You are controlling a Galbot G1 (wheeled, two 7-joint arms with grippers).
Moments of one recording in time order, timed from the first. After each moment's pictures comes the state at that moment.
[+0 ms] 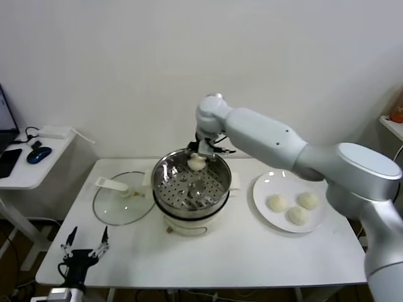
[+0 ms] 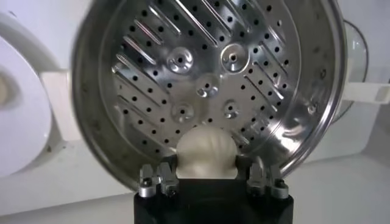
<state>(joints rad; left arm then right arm) 1.64 -1.43 -0.80 -1.89 -0.09 -0.15 0.06 0.37 1.41 -0.94 0.97 -0.58 0.61 -1.12</state>
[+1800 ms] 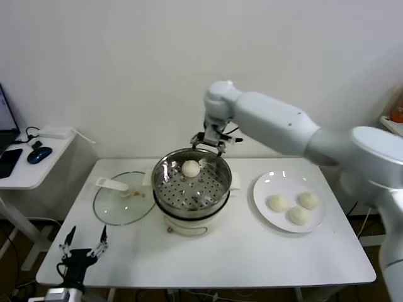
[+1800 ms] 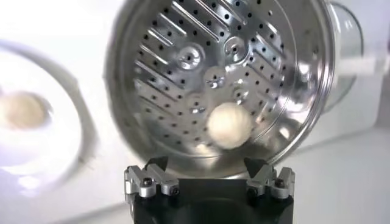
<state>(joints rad) 1.65 -1.43 -0.81 -1.90 -0.12 -0.14 0.06 0.54 1.25 -1.10 1.03 -0.17 0.44 -1.19</state>
